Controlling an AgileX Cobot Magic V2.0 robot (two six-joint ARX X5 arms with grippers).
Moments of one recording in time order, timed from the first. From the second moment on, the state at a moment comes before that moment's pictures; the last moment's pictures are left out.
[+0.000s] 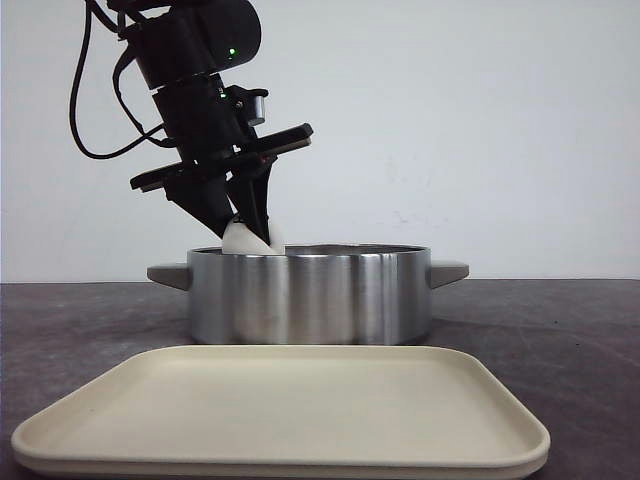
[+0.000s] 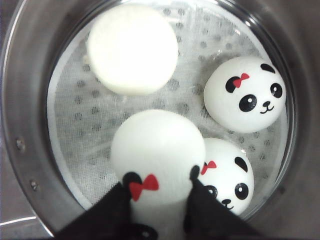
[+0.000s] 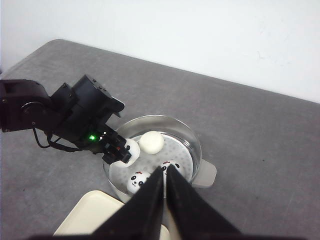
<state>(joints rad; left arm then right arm) -0.52 1.84 1.48 -0.65 0.07 -0.24 0.93 1.13 1.89 -1.22 0.39 0.30</state>
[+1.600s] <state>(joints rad) -0.57 0.65 1.07 -0.73 -0.15 -0.23 1.02 0.82 0.94 -0.36 0.47 0.24</state>
